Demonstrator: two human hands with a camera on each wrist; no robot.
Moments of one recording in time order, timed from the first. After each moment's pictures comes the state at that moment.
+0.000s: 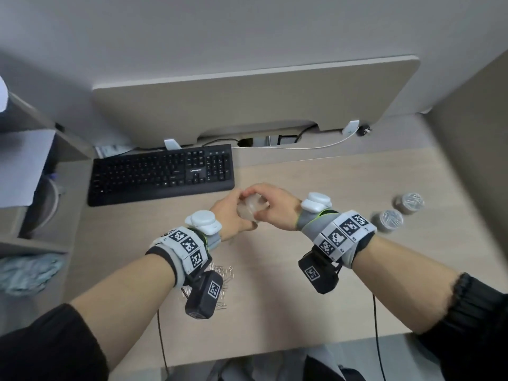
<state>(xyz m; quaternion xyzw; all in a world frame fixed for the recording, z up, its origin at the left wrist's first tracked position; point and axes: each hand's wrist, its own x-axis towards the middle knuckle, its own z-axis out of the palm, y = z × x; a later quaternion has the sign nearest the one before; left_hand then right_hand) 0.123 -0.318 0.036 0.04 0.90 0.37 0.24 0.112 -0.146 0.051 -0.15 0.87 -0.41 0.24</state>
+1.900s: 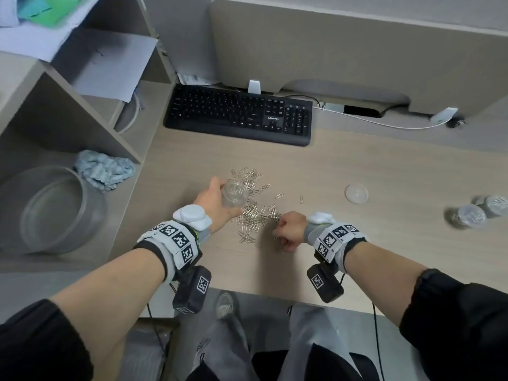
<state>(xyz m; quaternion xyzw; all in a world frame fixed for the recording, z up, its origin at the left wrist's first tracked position) 0.264 -0.500 -0.003 -0.17 0.91 0.35 0.17 0.223 -0.283 -0.079 -0.02 0.85 -0.24 0.47</state>
